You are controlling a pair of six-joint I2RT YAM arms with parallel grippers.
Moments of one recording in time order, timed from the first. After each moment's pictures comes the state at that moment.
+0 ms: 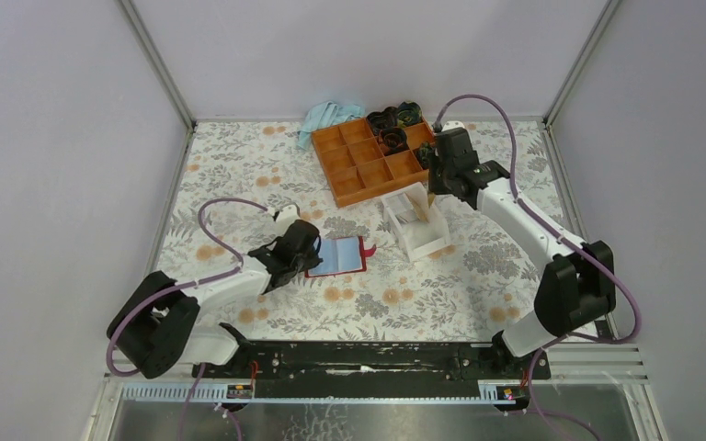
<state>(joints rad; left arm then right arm) -0.65 1.32 0.53 -0.07 -0.32 -0.86 0.41 1.57 1.29 -0.53 0.20 0.26</state>
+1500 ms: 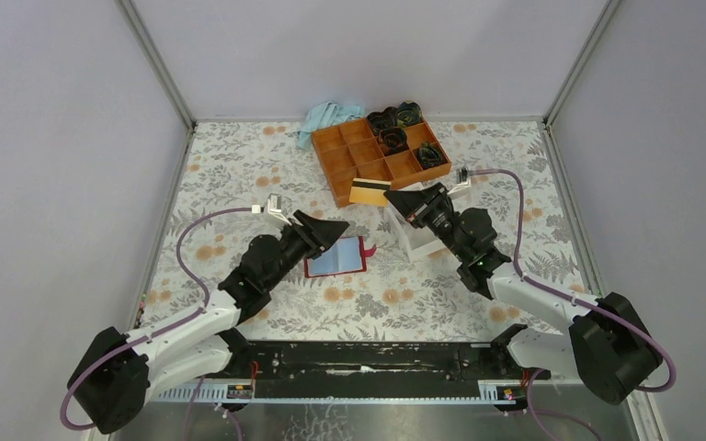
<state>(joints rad) -0.69 0.92 0.35 0.48 -0.07 -1.09 0.59 1.17 0.51 0.75 -0.09 1.10</state>
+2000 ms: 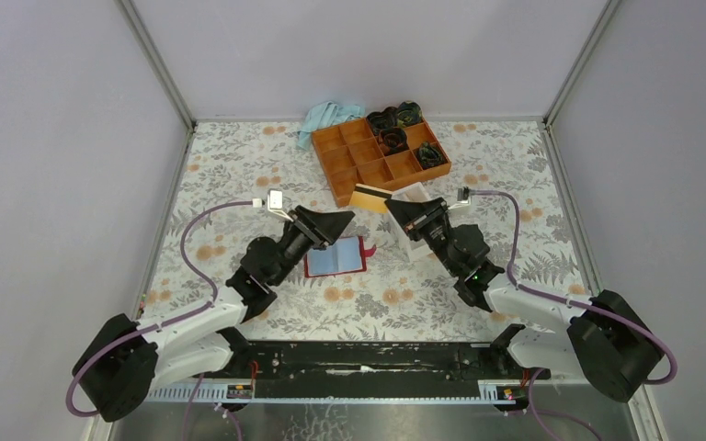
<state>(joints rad) -0.73 1.00 0.35 0.76 -0.09 -1.03 0.70 1.17 0.41 0.84 0.14 1.27</state>
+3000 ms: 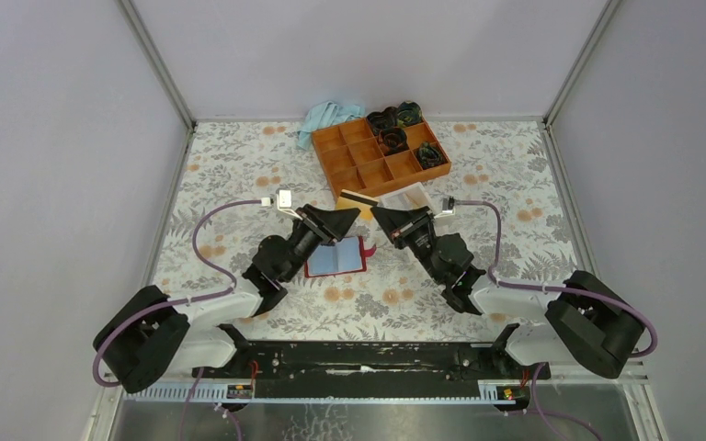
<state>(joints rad) -0.73 1.21 0.35 1.02 -0.12 -0.99 0.83 1.30 0.40 1.00 0.28 1.37</state>
